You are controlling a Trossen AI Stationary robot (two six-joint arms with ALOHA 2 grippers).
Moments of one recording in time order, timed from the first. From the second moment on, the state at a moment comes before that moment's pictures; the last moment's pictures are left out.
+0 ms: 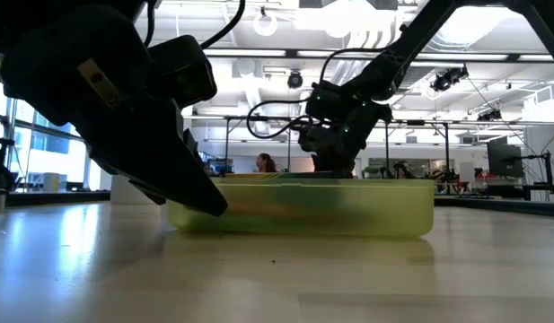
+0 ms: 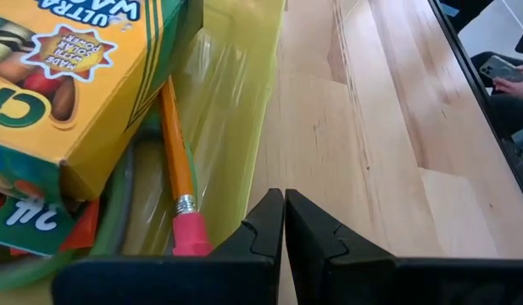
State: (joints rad) left arm -0.32 1.86 0.67 0.55 -0.17 -0.52; right arm -0.48 1.92 1.12 -0.24 -0.37 0.06
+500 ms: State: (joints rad) left arm -0.31 1.85 0.67 0.55 -0.17 -0.52; right arm -0.46 1.94 1.13 -0.27 -0.40 0.04
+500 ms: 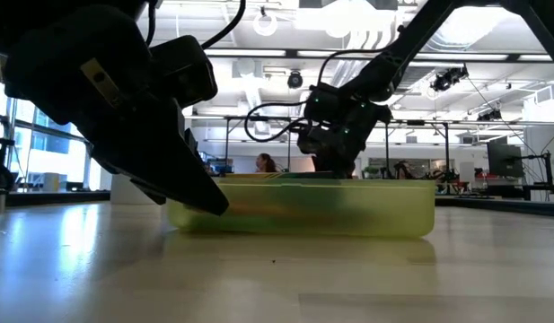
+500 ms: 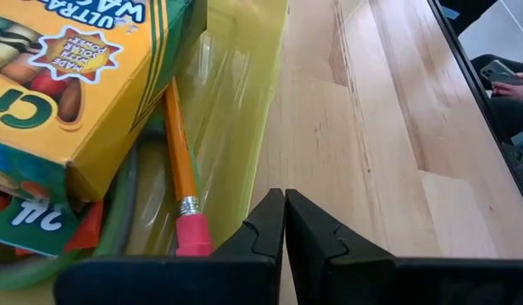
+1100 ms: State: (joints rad) left arm -0.31 1.85 0.67 0.55 -0.17 -0.54; right arm -0.39 1.94 1.27 -0.50 -0.32 0.04
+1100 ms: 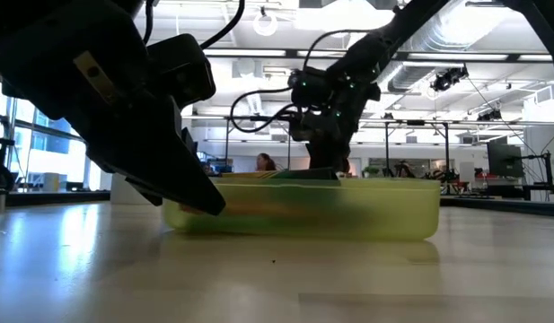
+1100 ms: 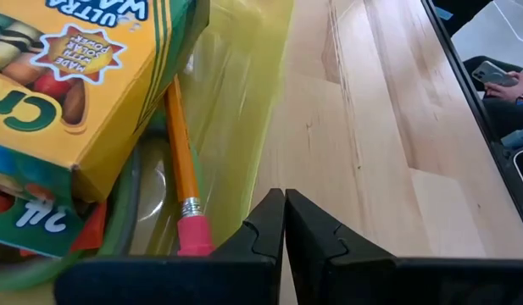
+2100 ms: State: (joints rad) left arm -0.31 1.85 0.67 0.55 -0.17 -0.62; right arm -0.25 1.92 1.46 -0.83 -0.02 0.04
